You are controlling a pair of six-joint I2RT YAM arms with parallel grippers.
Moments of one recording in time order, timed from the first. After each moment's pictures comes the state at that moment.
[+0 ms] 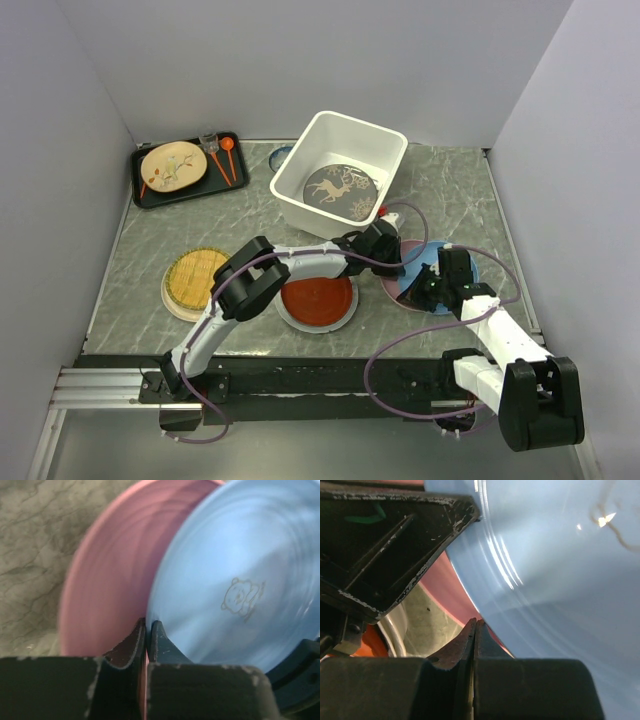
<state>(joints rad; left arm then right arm) -1.01 2.29 1.65 -0.01 0.07 -0.75 0.08 1.00 0.40 -0.39 -0.31 0.67</state>
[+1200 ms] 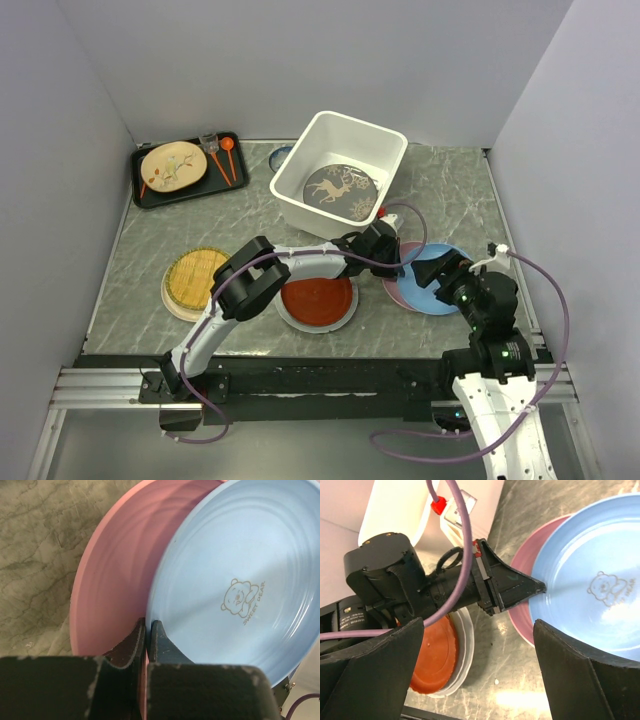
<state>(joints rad) -1.01 2.29 1.63 0.01 0.09 -0.77 0.08 0.30 0.52 -0.58 -0.12 0.70</state>
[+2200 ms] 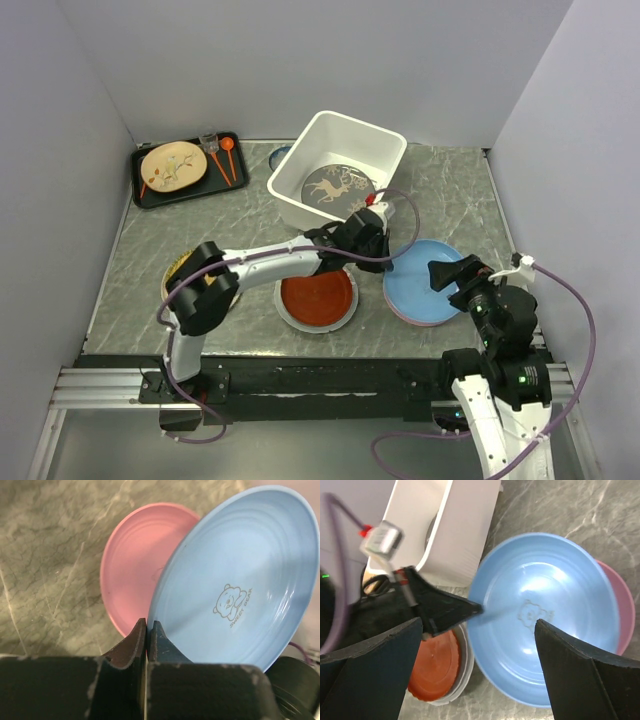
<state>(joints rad) -1.02 1.95 1.49 -0.17 0.06 -0.69 0.08 0.21 0.67 -0.75 0.01 0.70</state>
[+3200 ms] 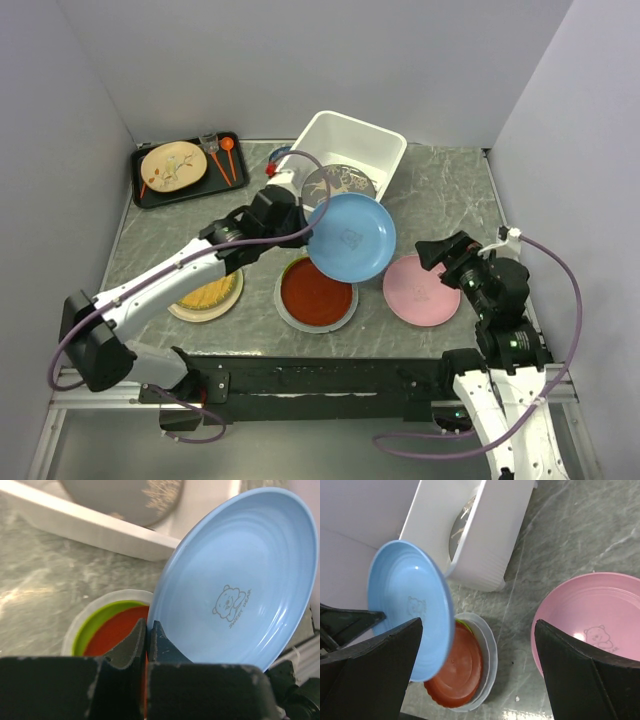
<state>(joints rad) -0.81 1.37 1.22 -0.44 -0.17 -0.64 0.09 0.41 0.67 -0.54 -0.10 0.72</state>
